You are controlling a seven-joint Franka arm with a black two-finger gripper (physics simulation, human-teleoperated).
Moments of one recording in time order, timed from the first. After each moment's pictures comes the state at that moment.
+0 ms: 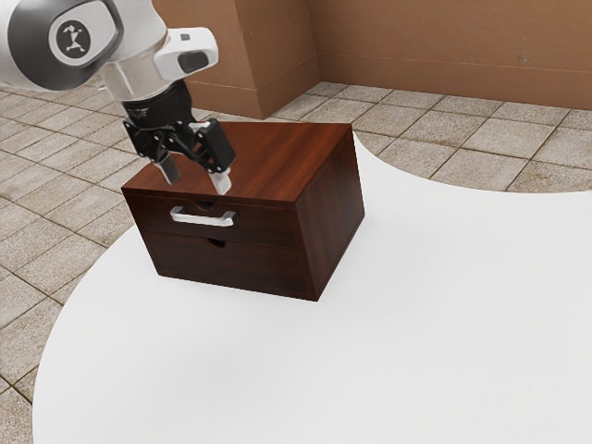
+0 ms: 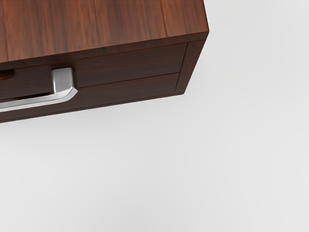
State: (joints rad) arm -0.02 -0.03 0.11 -1.42 0.01 1.54 -0.01
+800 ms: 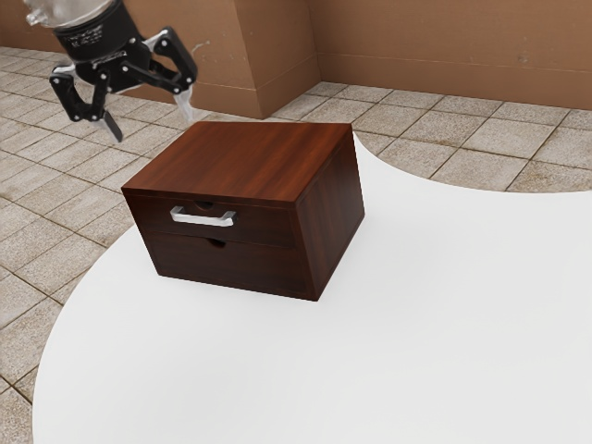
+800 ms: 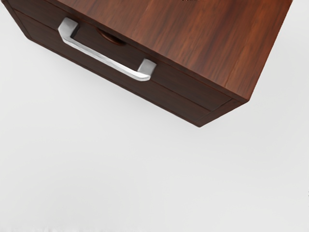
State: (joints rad) arm -0.03 -0.02 0.13 -1.14 0.02 1.34 -0.60
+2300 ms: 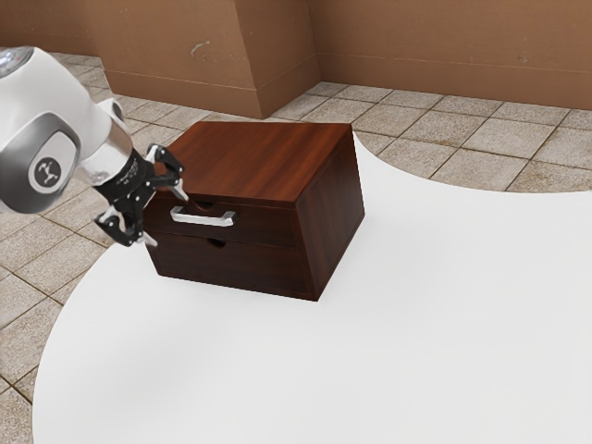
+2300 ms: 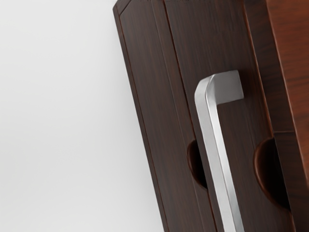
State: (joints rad) arm 0.00 -0.24 0.28 -1.98 0.05 2.17 -1.34
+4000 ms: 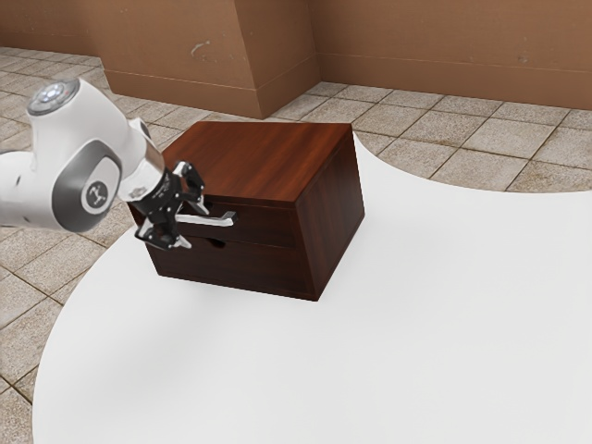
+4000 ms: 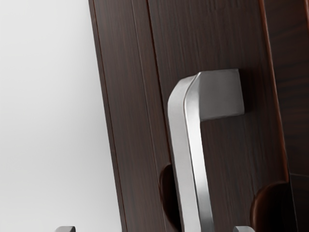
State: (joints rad) arm 0.00 -0.10 0.29 -1.98 0.02 2.34 -1.40
